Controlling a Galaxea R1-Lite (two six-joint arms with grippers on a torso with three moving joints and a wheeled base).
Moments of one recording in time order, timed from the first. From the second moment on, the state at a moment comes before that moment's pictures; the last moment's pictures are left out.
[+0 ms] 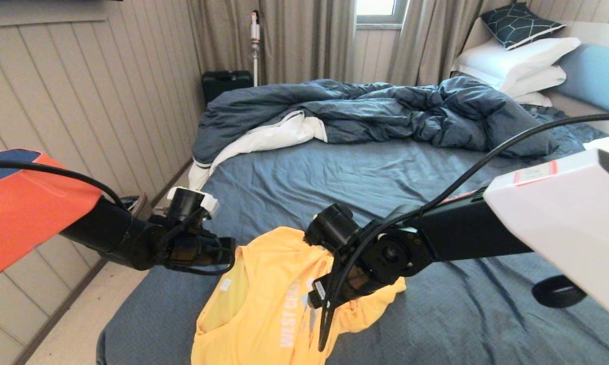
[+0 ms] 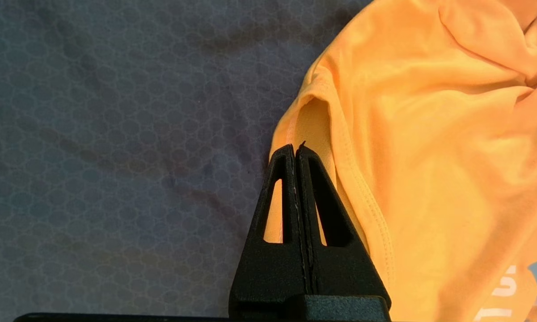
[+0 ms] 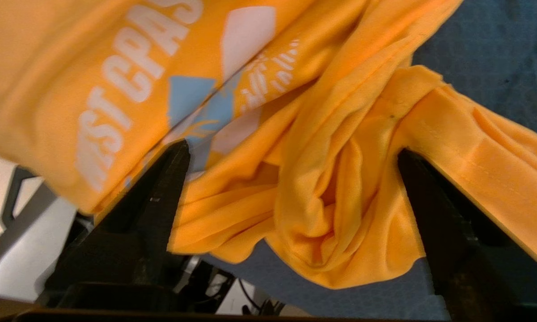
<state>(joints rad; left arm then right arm) -0.36 2.09 -1.03 -0.26 -0.10 -0.29 0.73 2.12 -1.42 0.37 -0.15 0.25</state>
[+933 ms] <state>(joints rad) -0.36 2.08 -0.99 -0.27 -0.11 -0.29 0.73 2.04 -1.30 0.37 -0.21 0.27</state>
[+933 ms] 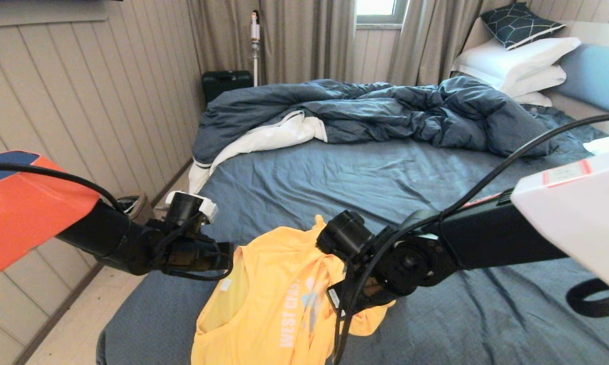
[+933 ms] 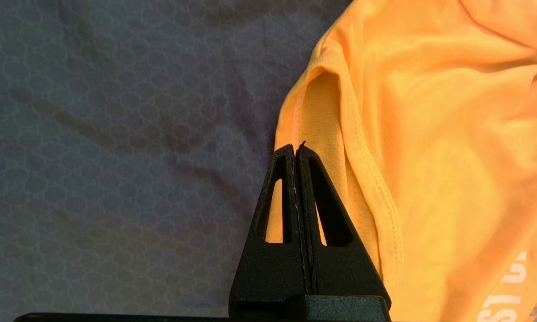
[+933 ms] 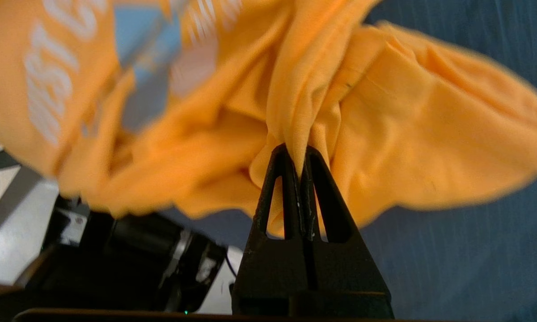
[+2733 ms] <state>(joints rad) -0.36 2.04 -0.96 -0.29 -0.11 -0.30 0.51 1.69 -1.09 0.15 -0.16 0.21</state>
